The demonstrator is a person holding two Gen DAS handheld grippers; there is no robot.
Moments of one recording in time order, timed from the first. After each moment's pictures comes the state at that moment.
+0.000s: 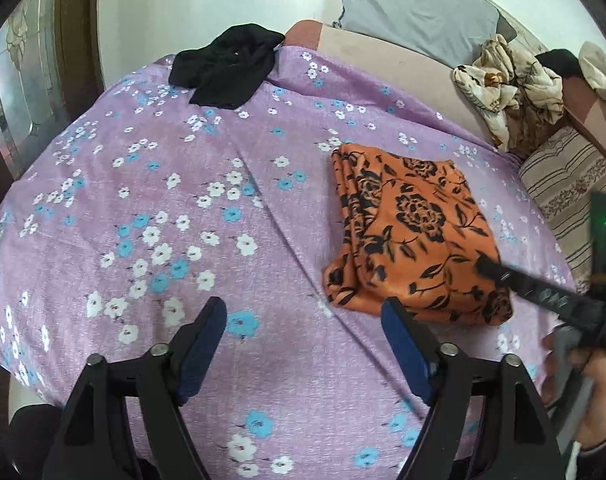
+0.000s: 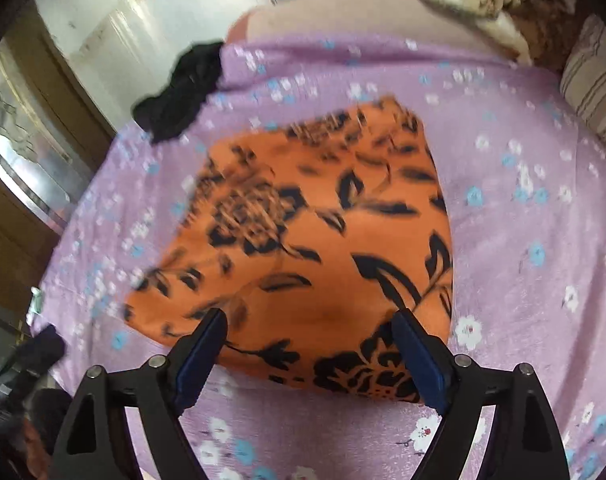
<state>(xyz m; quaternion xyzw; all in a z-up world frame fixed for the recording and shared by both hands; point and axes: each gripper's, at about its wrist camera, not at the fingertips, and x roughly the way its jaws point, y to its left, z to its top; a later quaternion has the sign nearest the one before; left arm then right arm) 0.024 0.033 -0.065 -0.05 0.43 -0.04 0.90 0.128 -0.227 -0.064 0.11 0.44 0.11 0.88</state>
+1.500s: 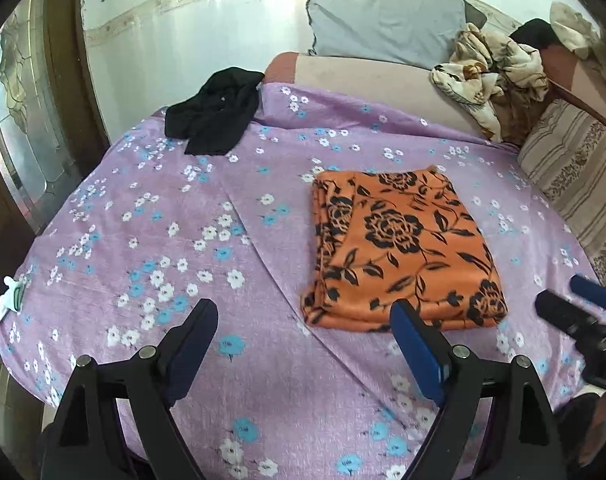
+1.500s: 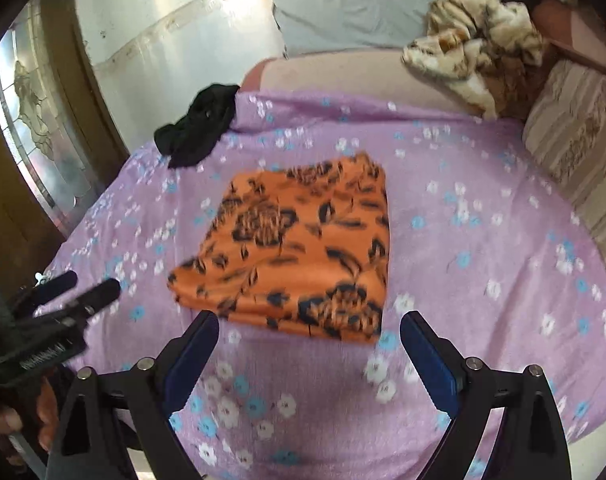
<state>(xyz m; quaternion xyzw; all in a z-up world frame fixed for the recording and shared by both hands) 0.006 -0.023 -0.032 0.03 0.37 -0.02 0.93 0.040 -0.242 -0.003 0.06 0.38 0.09 0.92</state>
